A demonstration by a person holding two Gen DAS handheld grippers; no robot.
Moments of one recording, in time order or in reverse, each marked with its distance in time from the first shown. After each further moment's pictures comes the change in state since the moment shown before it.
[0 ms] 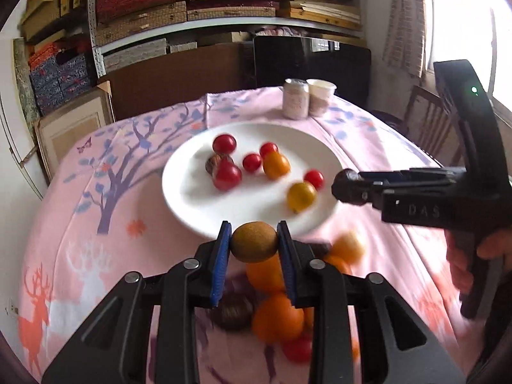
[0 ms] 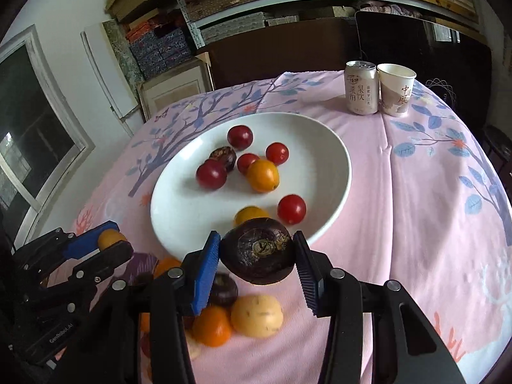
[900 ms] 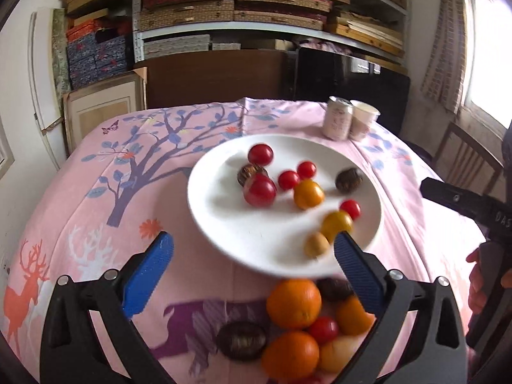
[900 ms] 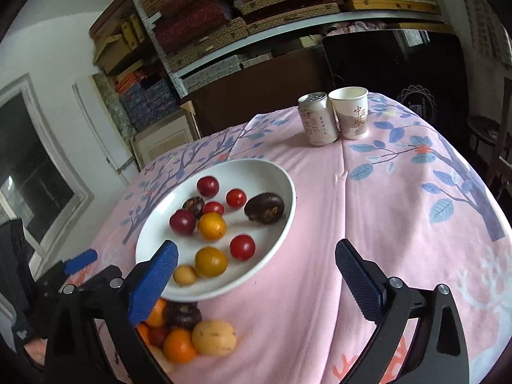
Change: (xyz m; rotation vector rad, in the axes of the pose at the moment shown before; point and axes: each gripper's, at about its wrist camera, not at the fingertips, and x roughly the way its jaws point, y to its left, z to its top) left arm 0.006 0.019 -0.003 -0.152 -0.028 0.092; right arm -0.031 -0.056 -0.013 0.071 -0.182 0.018
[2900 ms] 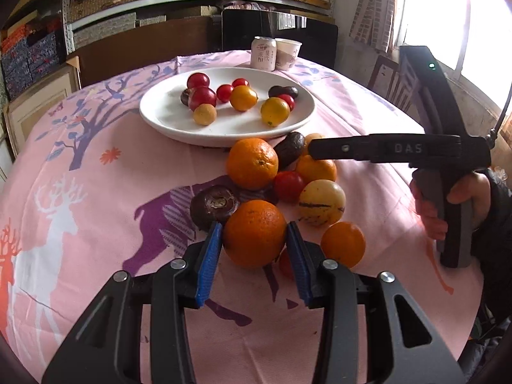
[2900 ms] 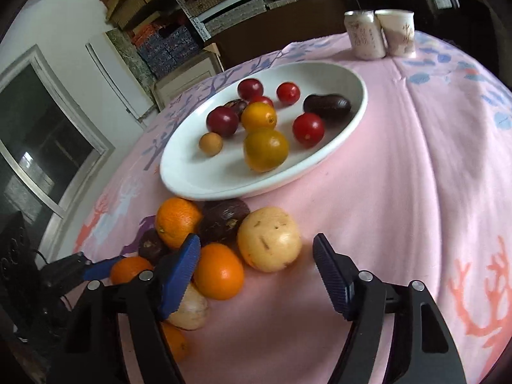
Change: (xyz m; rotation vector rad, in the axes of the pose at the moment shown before) left arm -0.024 0.013 -0.084 0.193 0.151 -0.278; right arm 0.042 0.042 -0.069 0.041 0.222 0.142
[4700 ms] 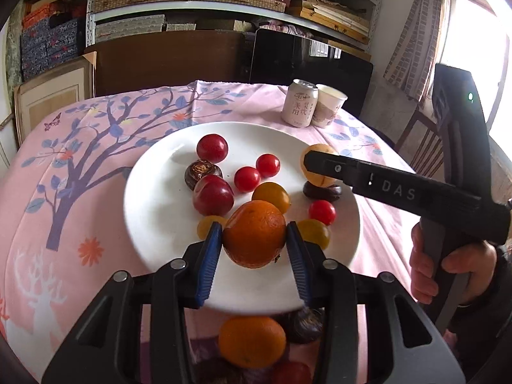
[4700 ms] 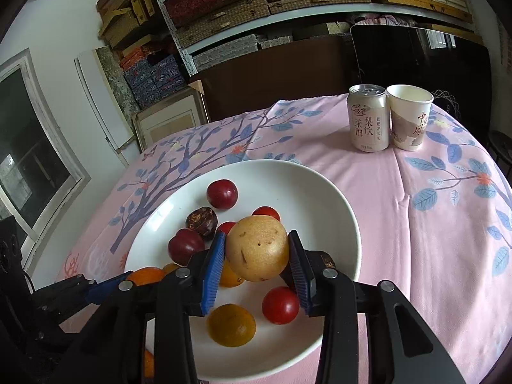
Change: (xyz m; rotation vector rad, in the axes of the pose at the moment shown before) left arm 0.068 0.024 0.118 -0.156 -0.085 0.054; right arm 0.024 -0.009 0.122 -0.071 -0.151 -0.138
